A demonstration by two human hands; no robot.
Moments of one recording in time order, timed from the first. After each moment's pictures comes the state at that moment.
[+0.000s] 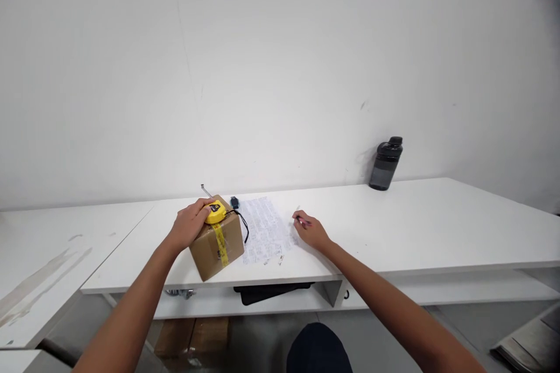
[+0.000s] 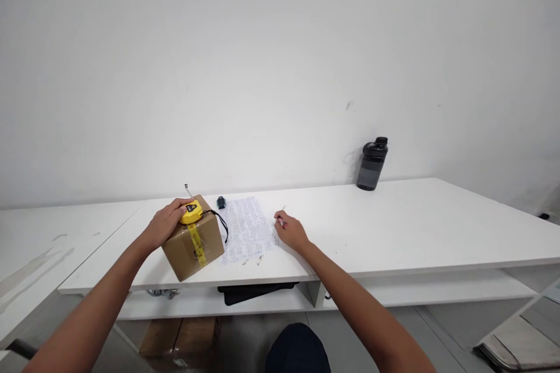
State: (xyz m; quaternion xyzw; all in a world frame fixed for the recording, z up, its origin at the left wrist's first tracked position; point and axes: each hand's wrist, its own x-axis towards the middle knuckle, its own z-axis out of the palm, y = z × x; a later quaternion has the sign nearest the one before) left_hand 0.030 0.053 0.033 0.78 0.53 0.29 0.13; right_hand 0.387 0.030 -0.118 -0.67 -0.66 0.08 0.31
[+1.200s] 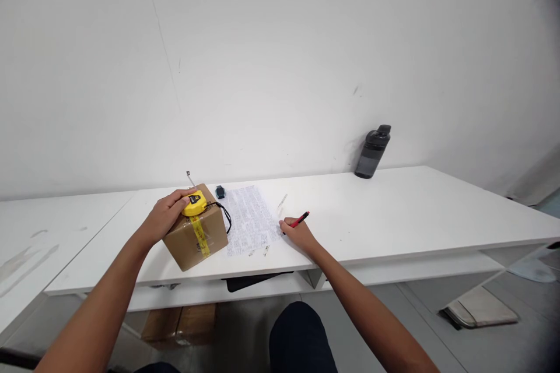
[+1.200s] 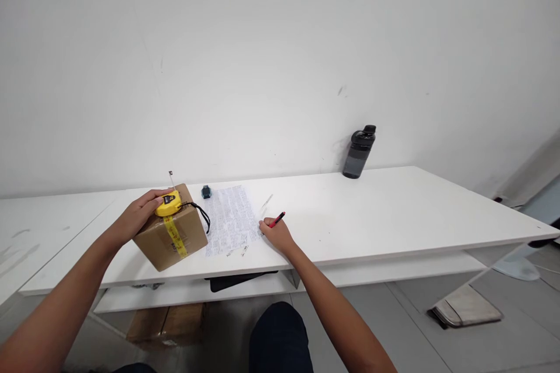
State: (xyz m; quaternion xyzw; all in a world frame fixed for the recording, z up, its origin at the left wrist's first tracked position) left_hand 0.025 0.076 0.028 0.76 0.50 0.32 0.27; right_hand 0.376 0.010 -0.134 -0.62 -0.55 0.27 0.49
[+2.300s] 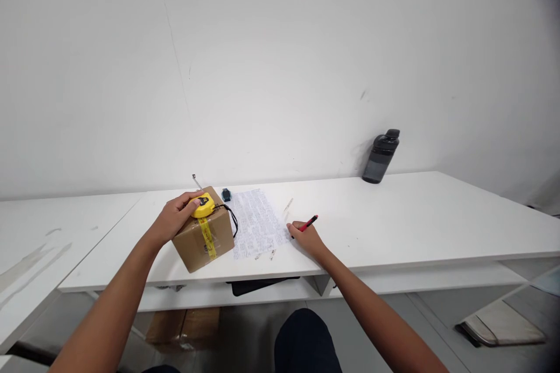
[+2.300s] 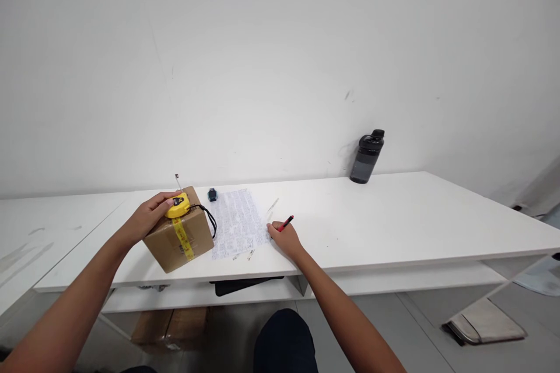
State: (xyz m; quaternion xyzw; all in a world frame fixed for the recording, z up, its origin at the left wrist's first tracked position) left_hand 0.025 0.072 0.027 0.76 0.48 0.33 0.28; right_hand 0.381 0.012 -0.141 -0.63 -0.55 0.25 0.48
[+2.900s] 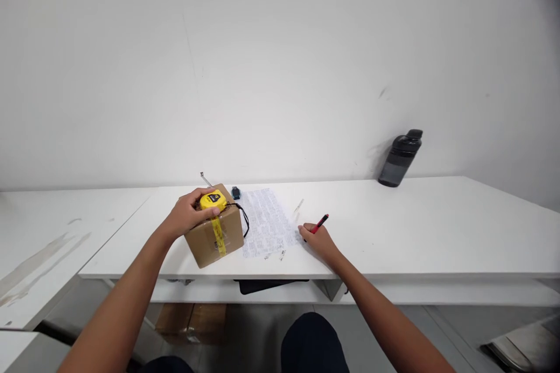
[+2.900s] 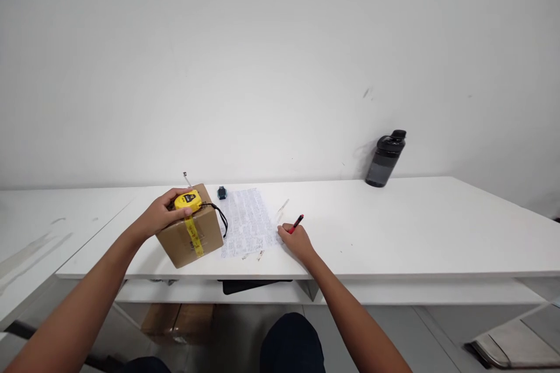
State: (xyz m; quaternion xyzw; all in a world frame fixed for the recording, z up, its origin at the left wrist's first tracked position) left_hand 0.025 0.066 0.026 0.76 0.48 0.32 0.29; right_hand 0.382 0.010 -0.147 -0.64 -0.55 0.25 0.48
